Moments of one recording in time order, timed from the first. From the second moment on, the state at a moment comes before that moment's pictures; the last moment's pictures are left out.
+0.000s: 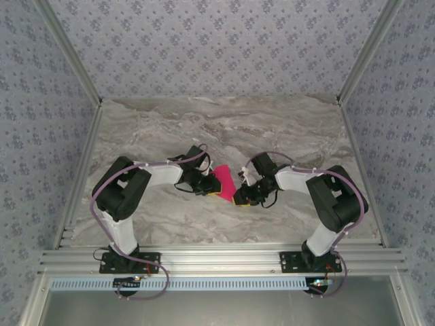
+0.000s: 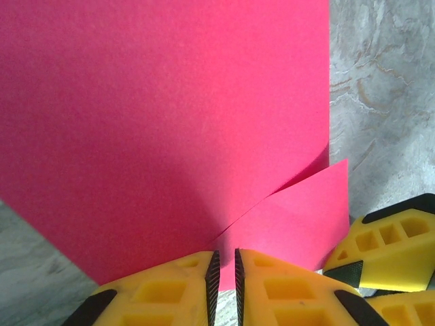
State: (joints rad) left arm -0.65 1.86 0.98 -0.25 0.55 -0.69; right arm 0.50 1.68 0.77 -0.38 -0.73 0.31
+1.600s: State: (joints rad) left arm -0.66 1.82 0.99 -0.31 0.51 -0.67; right arm 0.49 1.73 0.83 -0.47 -0.65 0.31
